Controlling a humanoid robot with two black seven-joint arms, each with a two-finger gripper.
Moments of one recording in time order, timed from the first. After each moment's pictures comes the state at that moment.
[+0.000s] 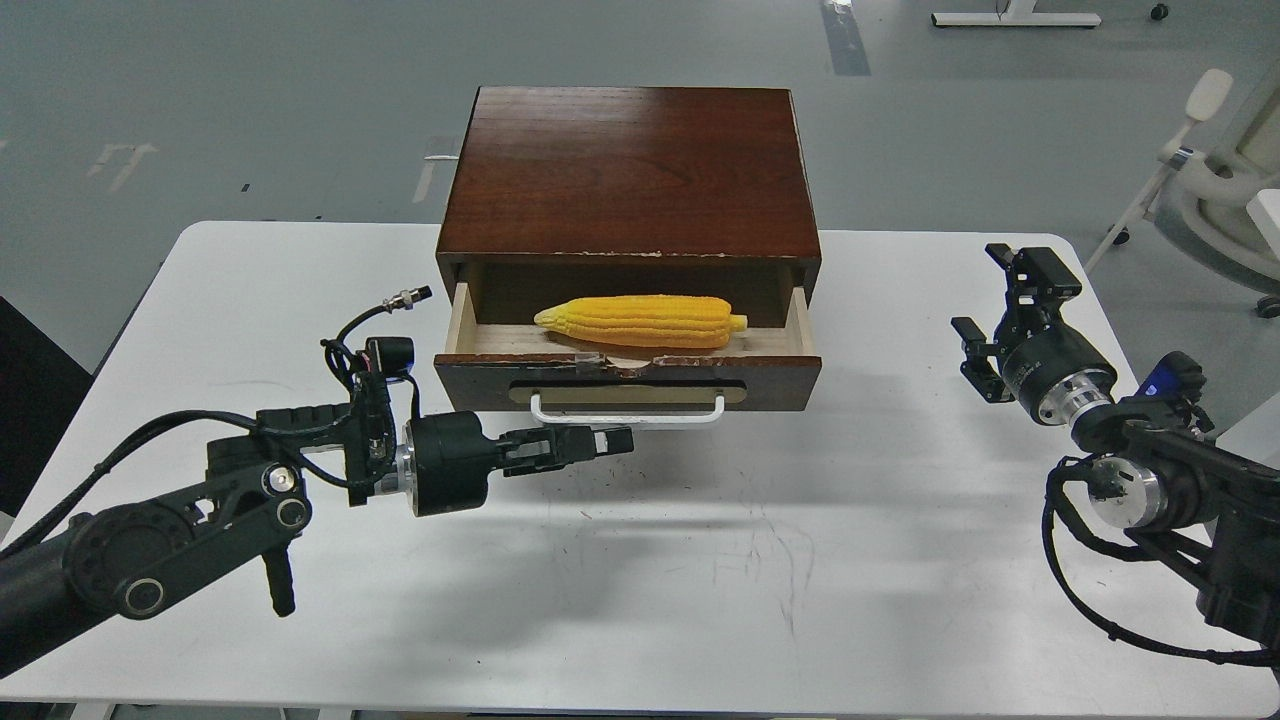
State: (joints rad) left arm -0.57 0.52 -0.53 -1.34 1.34 -0.41 -0.46; right arm 0.69 -0.55 0.26 0.89 -0.01 0.04 0.49
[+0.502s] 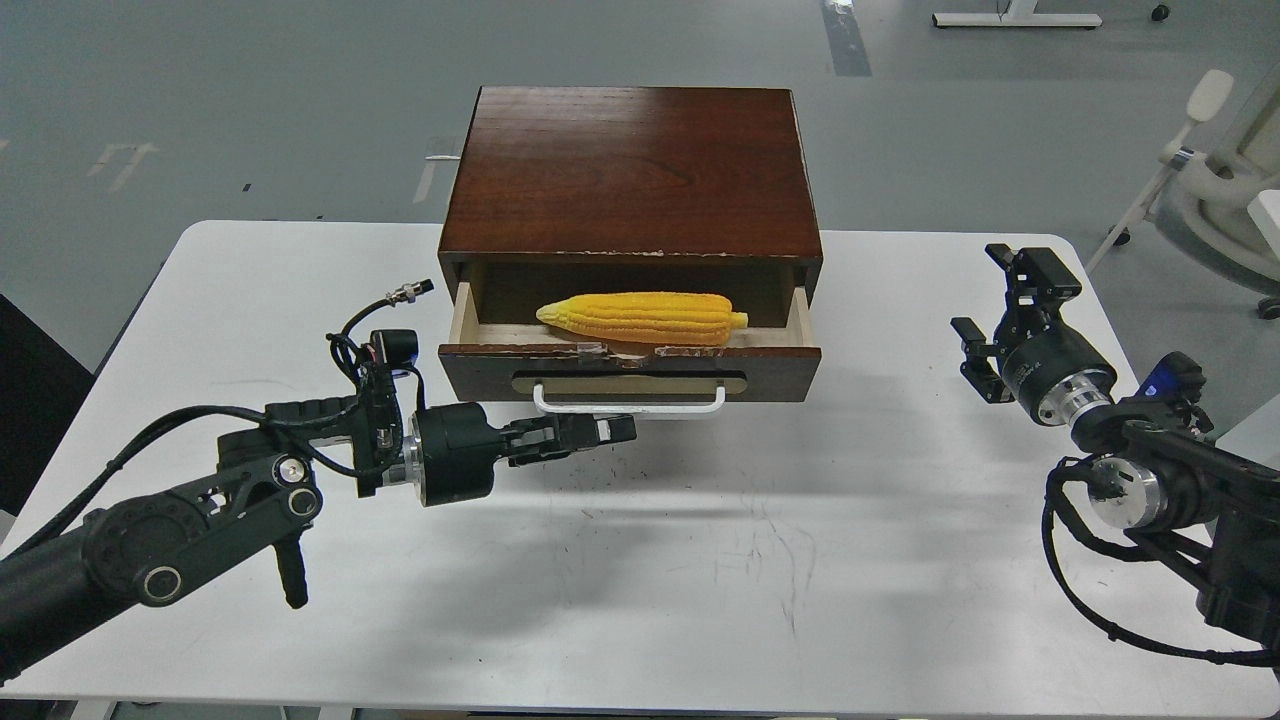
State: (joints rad) left arm -0.58 0.48 -0.54 -1.28 1.32 -0.41 -0.46; right arm 0.68 -0.55 0.26 0.89 -0.01 0.04 0.49
